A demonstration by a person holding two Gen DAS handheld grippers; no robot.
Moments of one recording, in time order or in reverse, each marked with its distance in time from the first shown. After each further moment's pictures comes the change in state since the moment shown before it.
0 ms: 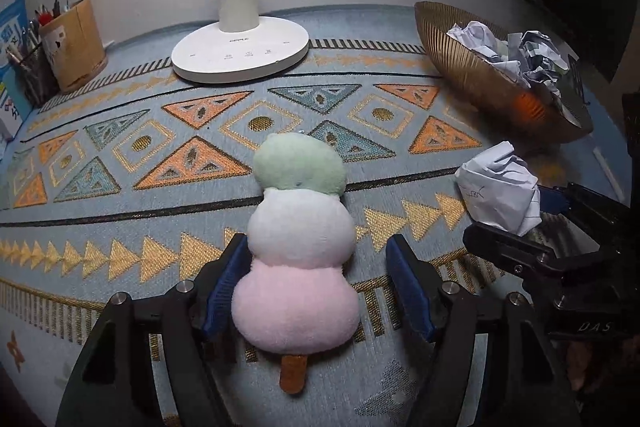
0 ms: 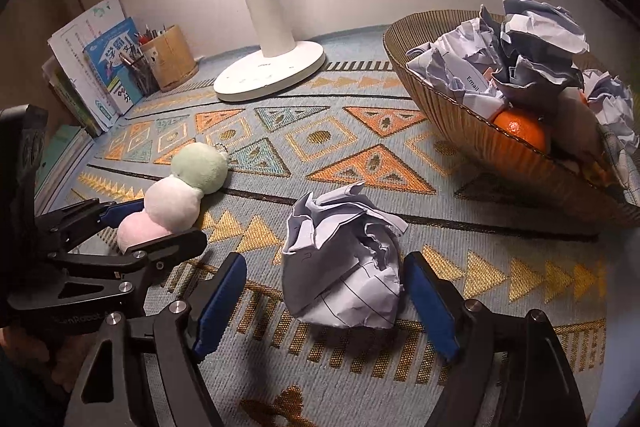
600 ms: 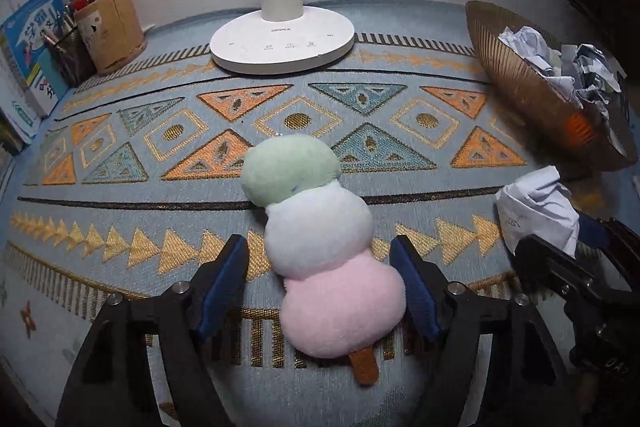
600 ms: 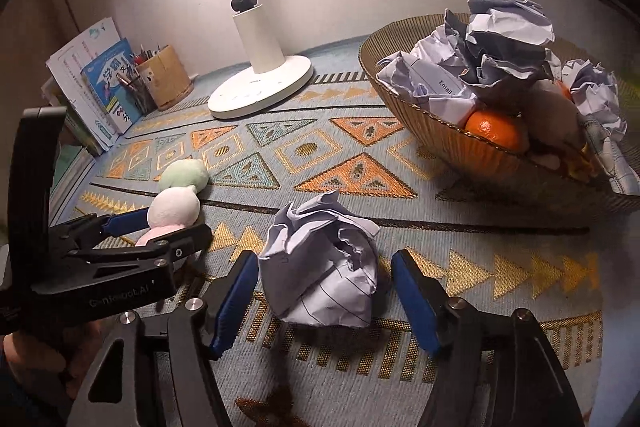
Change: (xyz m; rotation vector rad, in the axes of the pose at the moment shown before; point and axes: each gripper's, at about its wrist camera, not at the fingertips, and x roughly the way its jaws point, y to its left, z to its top) left arm 0.010 -0.002 0.007 -0.073 0.058 0.121; right arm -0.014 -0.019 -0.002 0.074 -0.051 0.043
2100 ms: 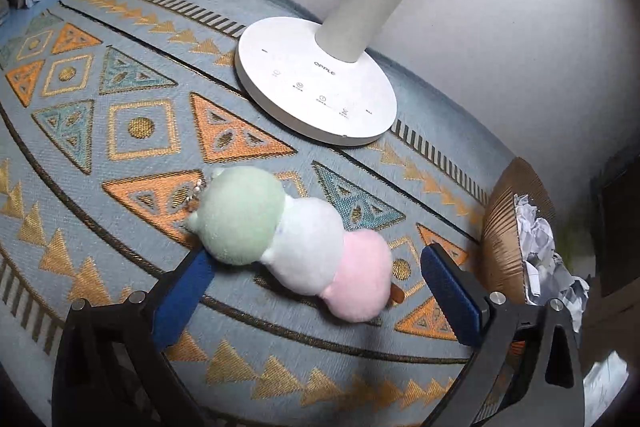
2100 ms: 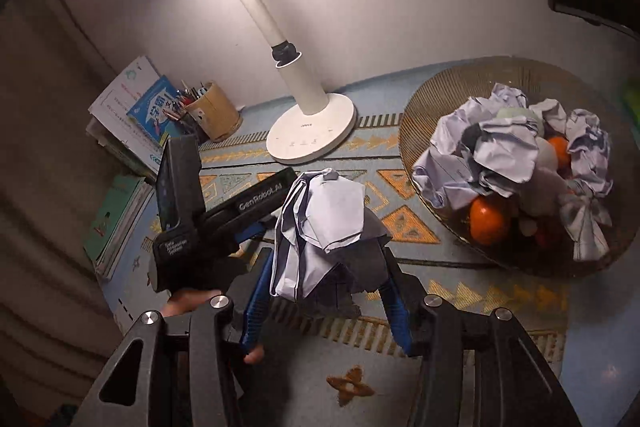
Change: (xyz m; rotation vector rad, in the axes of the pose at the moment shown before) left arm 0.025 0.019 0.055 -0.548 -0.053 -0.123; right arm -0.072 0.008 0.056 0.078 0.072 0.136
